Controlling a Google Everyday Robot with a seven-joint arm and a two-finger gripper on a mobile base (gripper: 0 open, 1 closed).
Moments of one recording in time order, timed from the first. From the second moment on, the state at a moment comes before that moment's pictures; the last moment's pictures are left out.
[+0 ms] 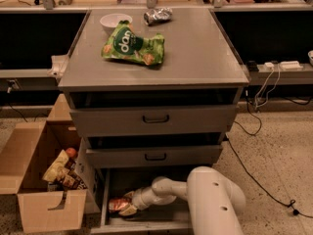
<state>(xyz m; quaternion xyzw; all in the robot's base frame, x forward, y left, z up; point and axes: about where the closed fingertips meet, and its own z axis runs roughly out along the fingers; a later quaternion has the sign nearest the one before) 0.552 0.144 0.122 -0.57 0.70 0.34 0.27</state>
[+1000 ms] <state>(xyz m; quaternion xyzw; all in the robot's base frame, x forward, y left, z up) 0.529 0.063 0.279 -0.56 0.59 0.40 0.42</state>
